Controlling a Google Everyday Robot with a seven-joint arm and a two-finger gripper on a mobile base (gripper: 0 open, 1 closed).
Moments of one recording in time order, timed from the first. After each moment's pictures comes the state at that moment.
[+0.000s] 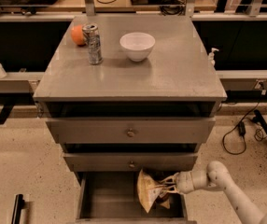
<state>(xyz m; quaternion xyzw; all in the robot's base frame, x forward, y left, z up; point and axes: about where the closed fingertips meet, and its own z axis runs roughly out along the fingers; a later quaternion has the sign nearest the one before) 0.526 -0.147 0.293 -0.68 0.48 0.31 0.45</state>
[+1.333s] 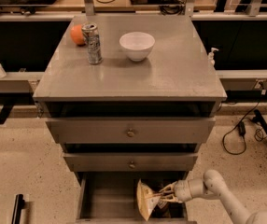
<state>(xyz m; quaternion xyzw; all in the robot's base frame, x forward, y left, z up) 0.509 -0.149 0.225 -0.66 0.54 0.34 0.41</state>
